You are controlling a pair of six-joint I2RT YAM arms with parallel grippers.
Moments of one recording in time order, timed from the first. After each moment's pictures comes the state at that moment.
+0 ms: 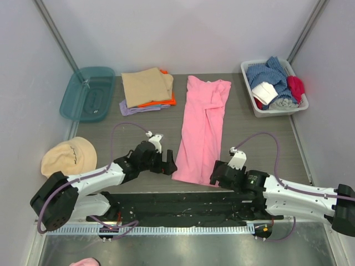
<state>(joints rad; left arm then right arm) -0.77 1.18 0.46 0.01 0.09 -0.55 1.12 0.83 0.43 -0.68 0.51 1.19</state>
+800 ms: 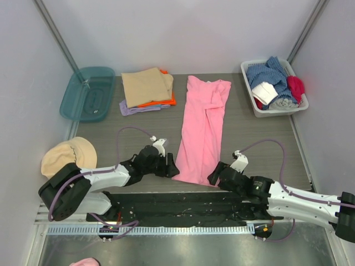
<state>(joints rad) -0.81 1.30 0.39 0.26 0.15 -0.66 1.10 0.70 0.26 -0.48 0.46 1.23</state>
